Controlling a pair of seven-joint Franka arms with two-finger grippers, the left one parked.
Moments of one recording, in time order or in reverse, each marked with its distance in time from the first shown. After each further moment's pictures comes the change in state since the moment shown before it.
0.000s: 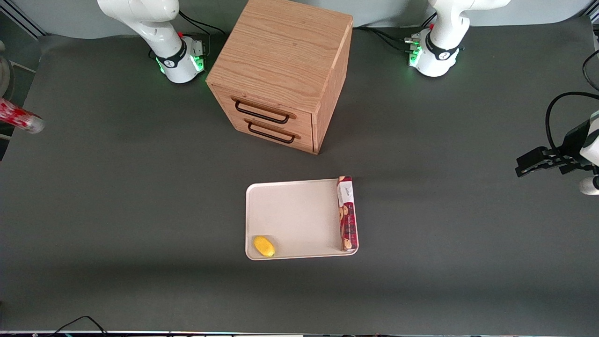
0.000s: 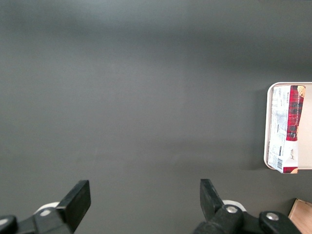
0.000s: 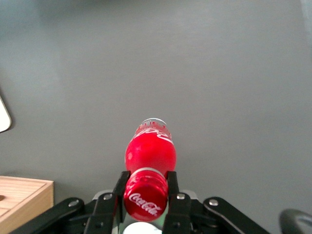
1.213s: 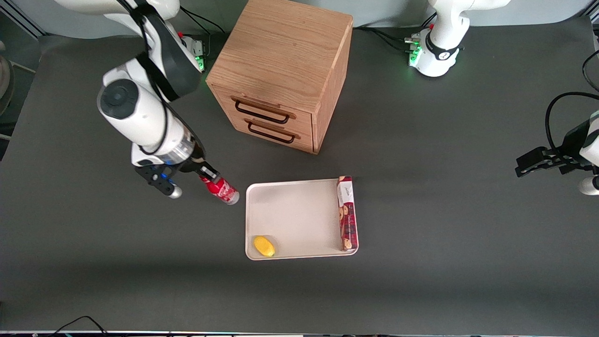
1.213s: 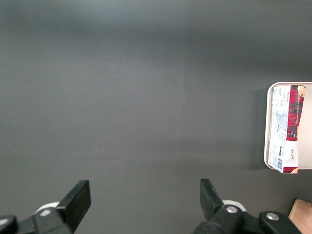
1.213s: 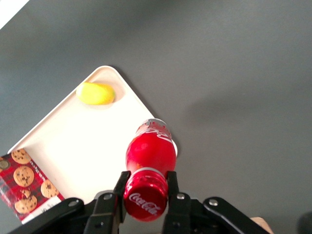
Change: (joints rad) arm 0.117 0.512 0.758 0.047 -0.114 0.558 1.276
